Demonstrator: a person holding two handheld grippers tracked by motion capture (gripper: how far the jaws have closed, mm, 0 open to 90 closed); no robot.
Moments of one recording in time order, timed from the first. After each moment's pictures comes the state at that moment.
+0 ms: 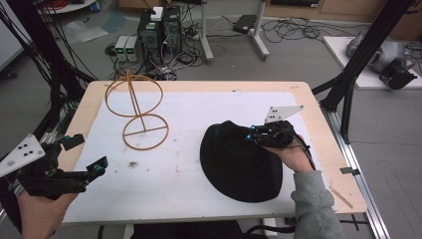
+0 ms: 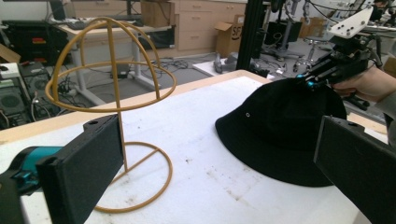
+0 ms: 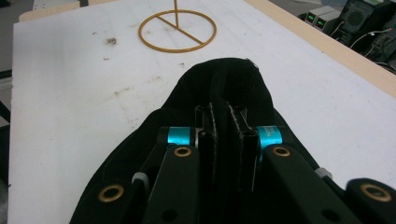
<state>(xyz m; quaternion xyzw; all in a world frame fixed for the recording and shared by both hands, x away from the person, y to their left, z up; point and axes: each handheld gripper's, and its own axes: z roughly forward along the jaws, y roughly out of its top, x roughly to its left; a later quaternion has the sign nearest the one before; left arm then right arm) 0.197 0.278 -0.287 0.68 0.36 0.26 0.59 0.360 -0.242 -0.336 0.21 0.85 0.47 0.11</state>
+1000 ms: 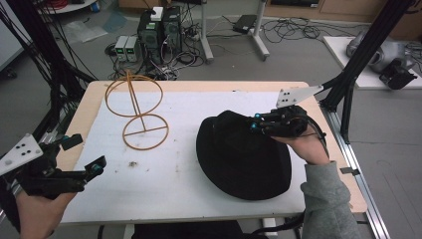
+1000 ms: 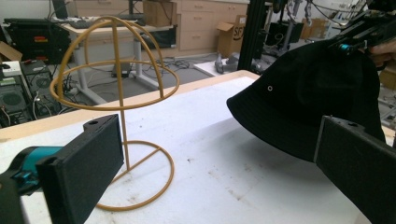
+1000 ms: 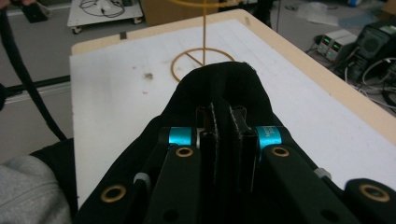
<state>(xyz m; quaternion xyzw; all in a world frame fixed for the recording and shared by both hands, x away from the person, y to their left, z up) 0.196 0.285 -0.287 0.67 0.36 0.26 0.59 0.341 -0.240 -0.258 0.17 0.85 0.49 0.09</state>
